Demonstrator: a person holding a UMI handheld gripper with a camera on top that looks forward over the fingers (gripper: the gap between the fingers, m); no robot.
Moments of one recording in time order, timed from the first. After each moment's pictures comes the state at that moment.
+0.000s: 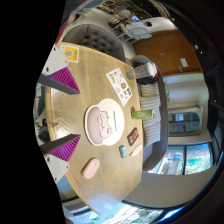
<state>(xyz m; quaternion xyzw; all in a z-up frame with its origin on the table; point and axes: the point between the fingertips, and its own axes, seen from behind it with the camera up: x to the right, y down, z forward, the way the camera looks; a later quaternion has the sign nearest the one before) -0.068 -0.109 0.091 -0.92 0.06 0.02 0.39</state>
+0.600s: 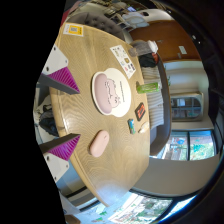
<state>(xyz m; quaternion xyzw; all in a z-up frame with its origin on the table) 0.040 -0.132 0.041 -0.92 0.11 -0.03 0.39</state>
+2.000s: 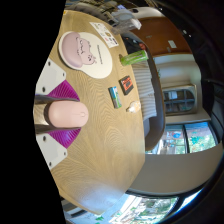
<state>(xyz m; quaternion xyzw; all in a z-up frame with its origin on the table) 0.203 -0.011 -0.004 -0.89 0.13 -0.01 0.43</state>
